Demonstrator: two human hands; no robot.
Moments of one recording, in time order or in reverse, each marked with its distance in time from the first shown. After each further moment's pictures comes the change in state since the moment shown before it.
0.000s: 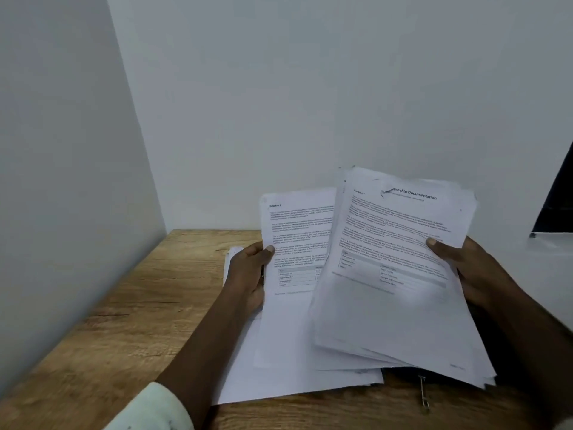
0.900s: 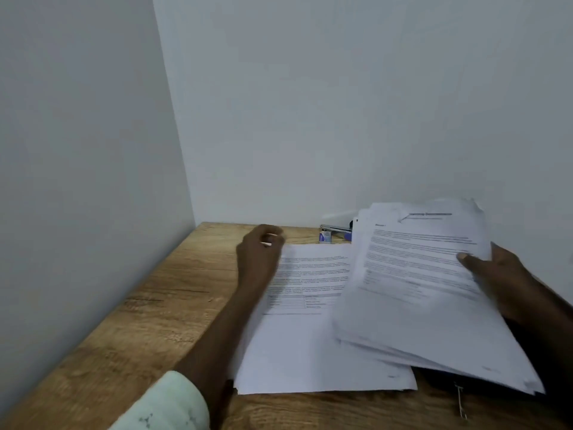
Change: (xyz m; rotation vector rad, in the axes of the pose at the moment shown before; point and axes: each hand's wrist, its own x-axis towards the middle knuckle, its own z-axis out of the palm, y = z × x) left_hand -0.001 0.021 -0.021 0.757 0.343 0.500; right_hand 0.008 0.019 0.009 -0.034 0.196 -0.061
